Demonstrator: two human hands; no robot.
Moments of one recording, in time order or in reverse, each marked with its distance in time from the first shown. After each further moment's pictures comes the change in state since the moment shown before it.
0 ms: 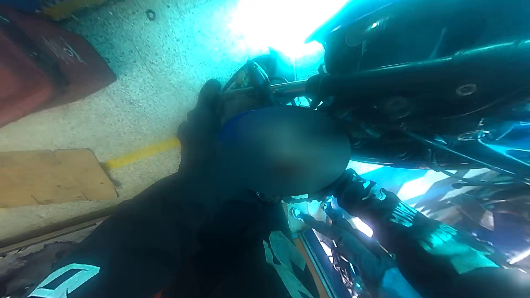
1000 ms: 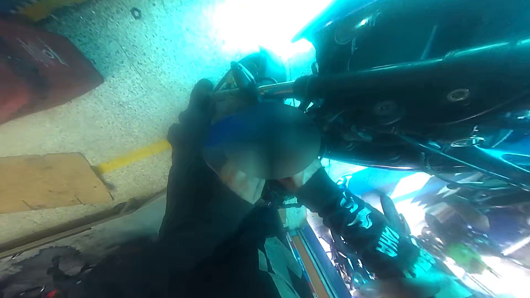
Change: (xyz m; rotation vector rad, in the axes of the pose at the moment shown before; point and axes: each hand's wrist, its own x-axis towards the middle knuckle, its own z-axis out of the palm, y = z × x) left_hand -0.060 0.062 0.025 -0.366 0.708 -0.518; right_hand -0.006 -0.028 -0.004 -0.072 0.057 0.290
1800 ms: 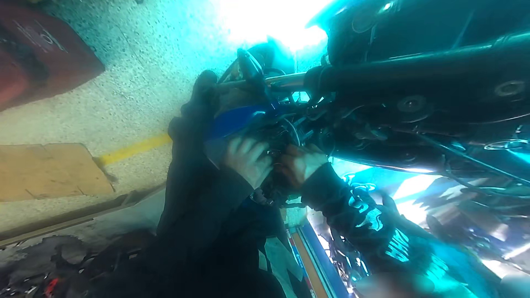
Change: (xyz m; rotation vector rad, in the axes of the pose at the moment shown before) left_hand 0.012 -0.031 0.024 0.207 -0.173 0.173; right_hand 0.010 0.003 0.008 -0.042 0.019 -0.054
